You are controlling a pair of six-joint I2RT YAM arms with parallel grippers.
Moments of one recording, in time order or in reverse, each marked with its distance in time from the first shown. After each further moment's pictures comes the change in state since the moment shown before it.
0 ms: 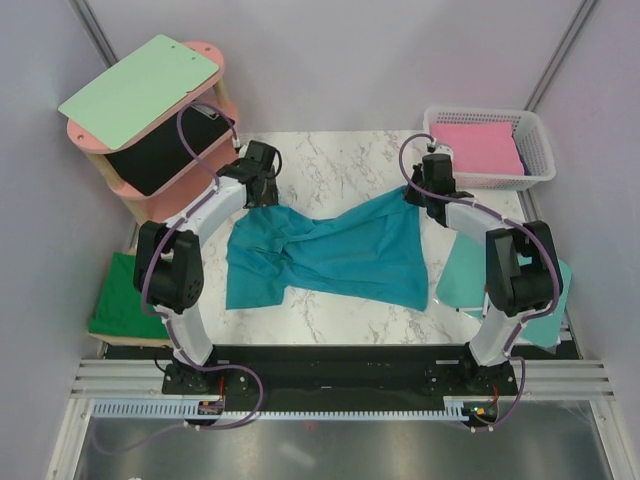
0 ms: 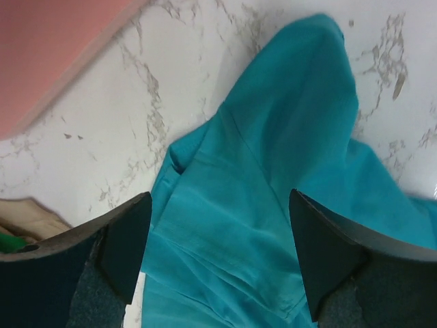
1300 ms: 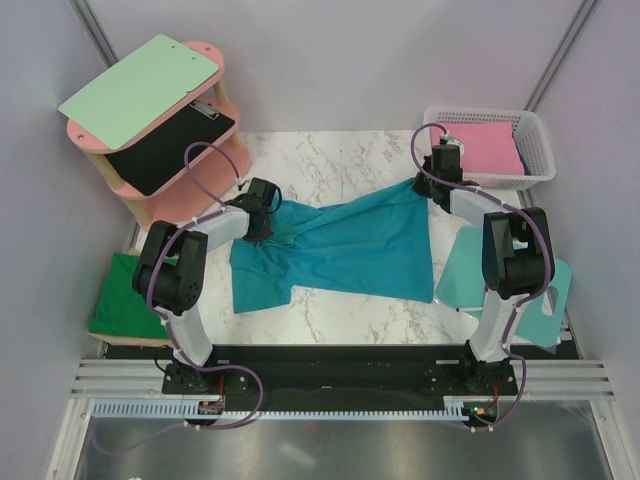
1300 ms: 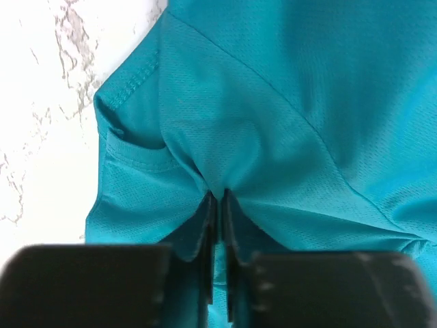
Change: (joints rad) left arm 0.002 -0.032 -0.391 0.271 0.122 -0.086; right arm -0.087 0.143 0.143 -0.025 -0.019 0.057
